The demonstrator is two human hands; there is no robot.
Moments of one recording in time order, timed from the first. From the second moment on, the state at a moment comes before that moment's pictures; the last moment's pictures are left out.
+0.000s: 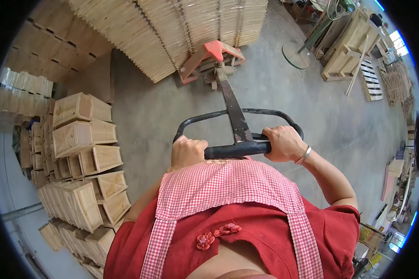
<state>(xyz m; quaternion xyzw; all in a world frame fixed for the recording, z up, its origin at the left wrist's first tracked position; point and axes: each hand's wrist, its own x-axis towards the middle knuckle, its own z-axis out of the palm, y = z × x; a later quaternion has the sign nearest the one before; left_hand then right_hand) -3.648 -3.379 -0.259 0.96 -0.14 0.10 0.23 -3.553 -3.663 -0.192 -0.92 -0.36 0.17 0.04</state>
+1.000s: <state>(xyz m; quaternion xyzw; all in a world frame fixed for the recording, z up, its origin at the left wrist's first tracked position) -3.661 -3.387 -0.242 0.97 -0.10 0.07 0.23 -3.563 -3.664 -0.182 -0.91 -0.38 0.18 0.03</state>
